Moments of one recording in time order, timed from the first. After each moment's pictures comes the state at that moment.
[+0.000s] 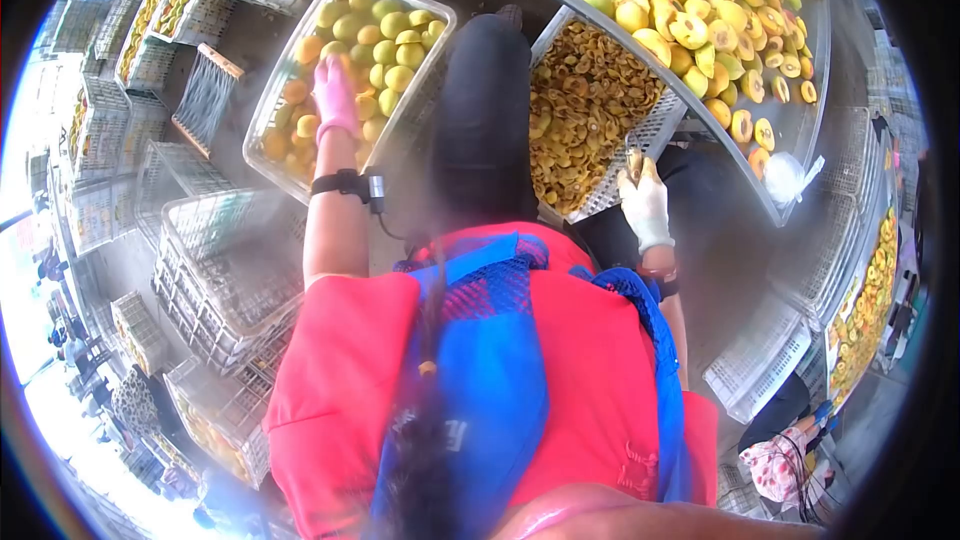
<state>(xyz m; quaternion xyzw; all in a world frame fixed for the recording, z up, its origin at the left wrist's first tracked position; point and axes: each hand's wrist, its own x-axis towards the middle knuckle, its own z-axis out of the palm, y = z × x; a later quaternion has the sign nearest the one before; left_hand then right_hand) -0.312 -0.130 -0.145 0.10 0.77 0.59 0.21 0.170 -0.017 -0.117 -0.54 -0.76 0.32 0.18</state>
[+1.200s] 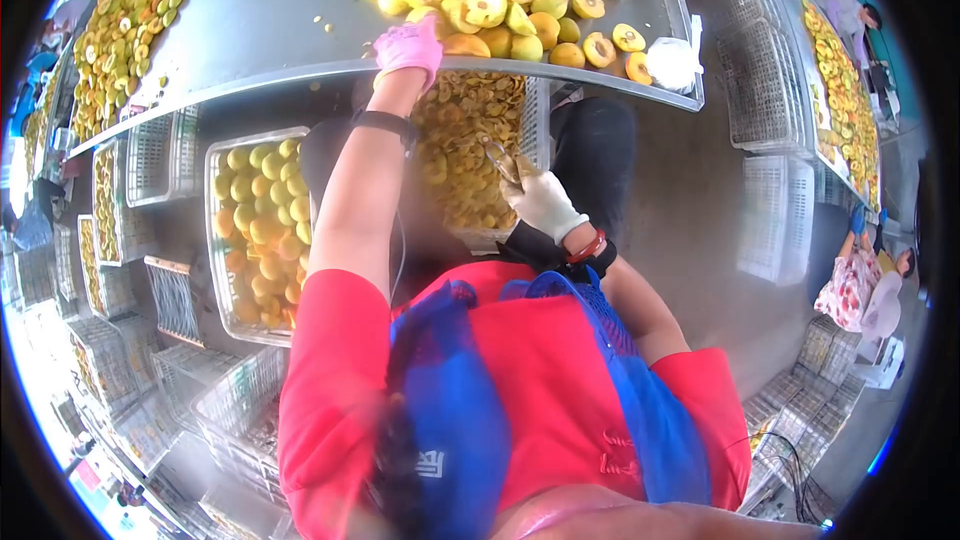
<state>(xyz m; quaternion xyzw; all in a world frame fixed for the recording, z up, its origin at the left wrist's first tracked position) -0.058 0.172 -0.062 0.68 0.72 -0.02 0.13 0.167 -0.034 -0.112 -0.56 -0.73 0.33 0.23</state>
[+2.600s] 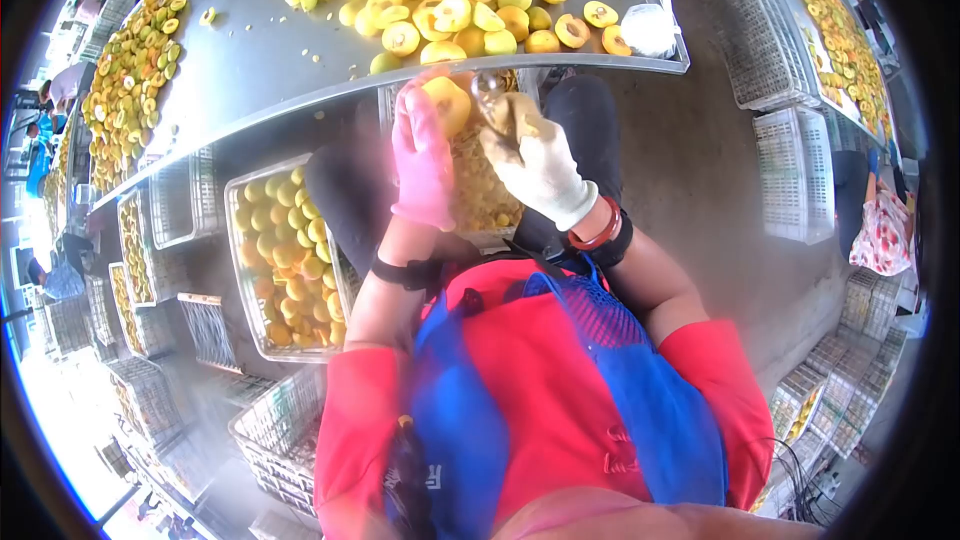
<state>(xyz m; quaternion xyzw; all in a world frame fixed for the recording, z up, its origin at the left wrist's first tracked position) 0.002 0.000 0.001 0.39 0.44 0.61 0.53 0.145 -0.020 0.014 -0.45 -0.71 0.25 0.48</state>
